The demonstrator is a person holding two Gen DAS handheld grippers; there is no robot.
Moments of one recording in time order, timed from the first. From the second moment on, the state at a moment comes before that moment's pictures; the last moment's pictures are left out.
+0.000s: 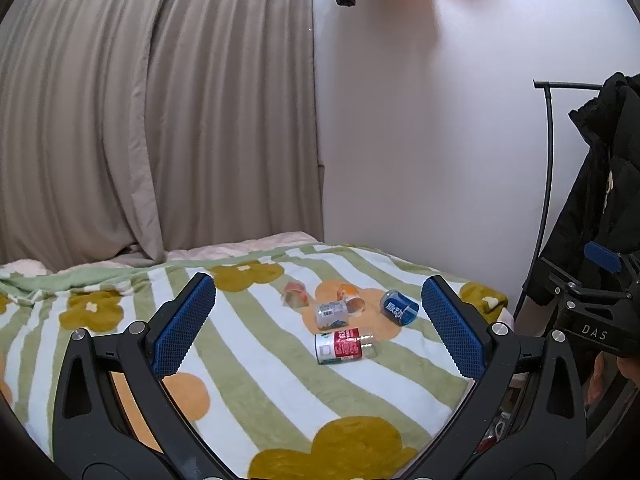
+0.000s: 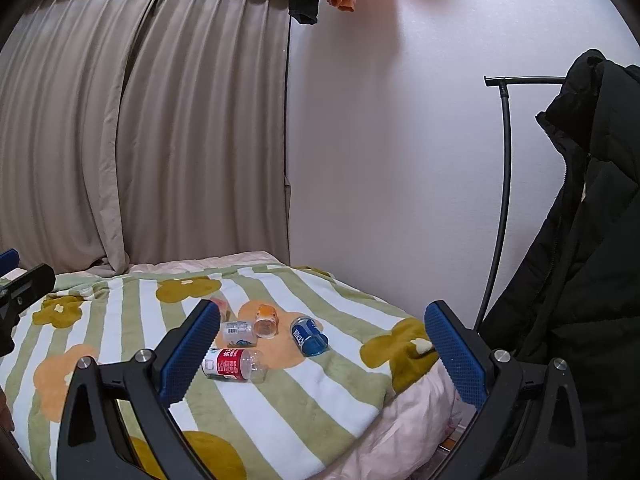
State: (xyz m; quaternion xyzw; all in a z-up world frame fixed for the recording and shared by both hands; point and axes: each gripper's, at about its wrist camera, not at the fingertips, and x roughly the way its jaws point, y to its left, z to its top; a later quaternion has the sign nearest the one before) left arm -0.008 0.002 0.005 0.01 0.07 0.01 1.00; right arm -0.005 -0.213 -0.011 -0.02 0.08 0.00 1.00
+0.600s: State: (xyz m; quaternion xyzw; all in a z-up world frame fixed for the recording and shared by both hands) left arm -0.007 0.004 0.003 0.01 0.07 0.01 1.00; right arm -0.004 -0.214 -0.012 -0.02 0.09 0.01 1.00
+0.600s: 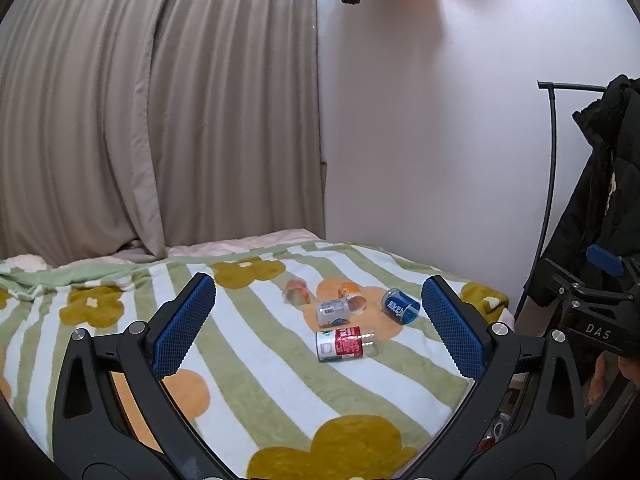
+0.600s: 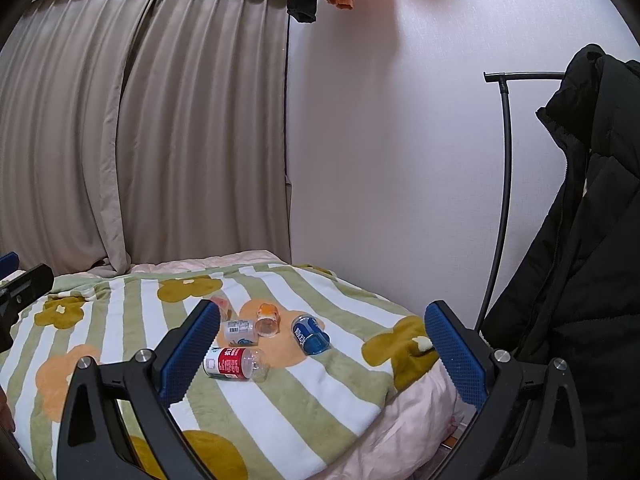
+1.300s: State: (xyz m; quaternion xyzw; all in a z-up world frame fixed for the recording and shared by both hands) left arm -0.009 0.011 -0.001 0.00 0.08 0.01 1.00; right arm -0.007 -0.212 -0.016 -0.02 0.09 0.01 1.00
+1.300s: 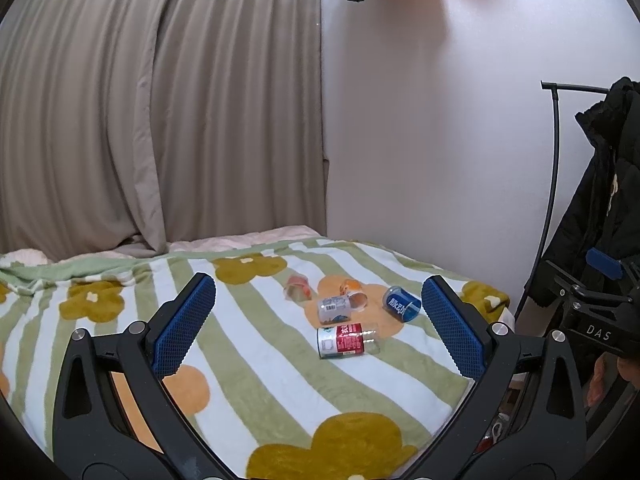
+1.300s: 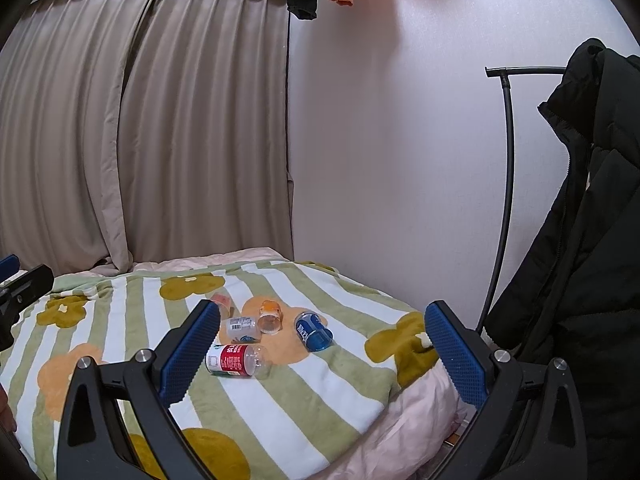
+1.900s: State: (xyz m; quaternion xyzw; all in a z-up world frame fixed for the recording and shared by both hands) left arm -0.008 0.016 -0.001 -0.01 0.08 0.01 1.00; right arm -0.008 -0.212 -0.016 -0.02 0.09 0.01 1.00
